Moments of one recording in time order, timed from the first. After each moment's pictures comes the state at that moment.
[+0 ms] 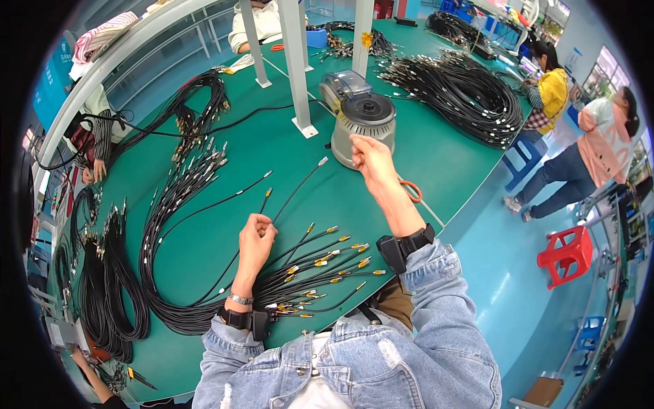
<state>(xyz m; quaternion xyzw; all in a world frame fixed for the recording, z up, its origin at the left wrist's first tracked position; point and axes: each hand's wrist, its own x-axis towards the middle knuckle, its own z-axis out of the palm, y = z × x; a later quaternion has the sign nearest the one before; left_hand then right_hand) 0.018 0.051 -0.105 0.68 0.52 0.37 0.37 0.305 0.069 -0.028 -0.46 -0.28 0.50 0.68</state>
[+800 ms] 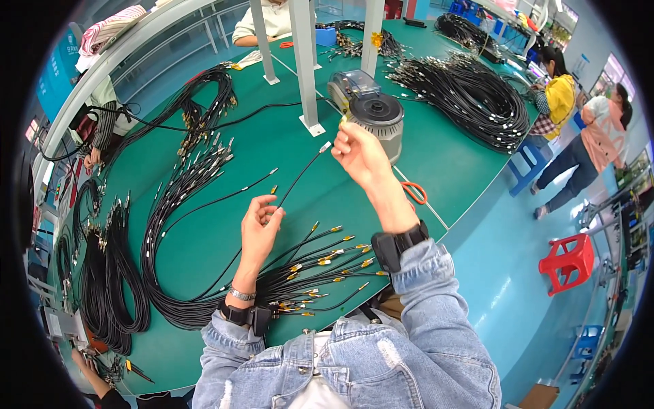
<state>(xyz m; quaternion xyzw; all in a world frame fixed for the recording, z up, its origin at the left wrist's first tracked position) 0.035 0.049 -0.064 0.64 0.46 0.44 0.43 0.283 0.086 -0.003 -0.18 -0.21 0.69 0.67</state>
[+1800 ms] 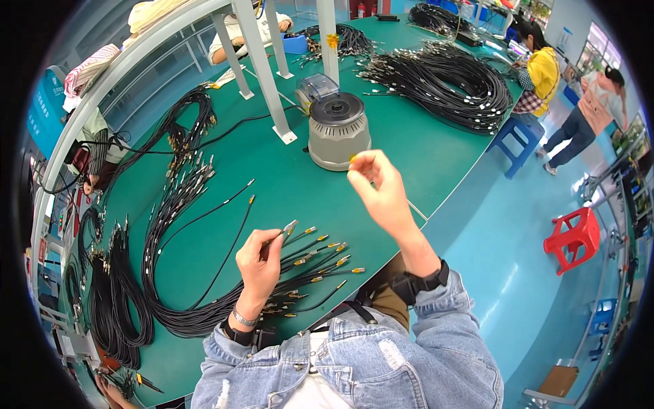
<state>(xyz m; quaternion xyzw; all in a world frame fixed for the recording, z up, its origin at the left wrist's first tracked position) 0.079 -0.021 -0.019 0.78 0.32 0.51 0.19 0.313 -0.045 0.023 -0.49 -0.49 0.34 0.64</state>
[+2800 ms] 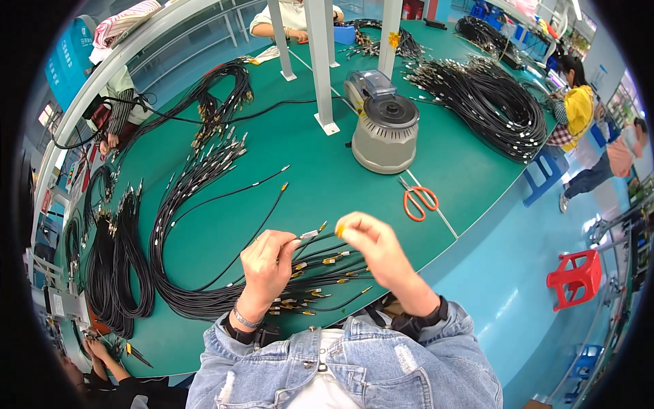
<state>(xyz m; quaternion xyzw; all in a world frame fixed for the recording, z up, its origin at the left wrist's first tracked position) 0.043 -0.015 0.000 0.81 0.33 0.48 0.06 0.240 -0.059 -0.007 -0.38 -0.43 0.57 0.58</state>
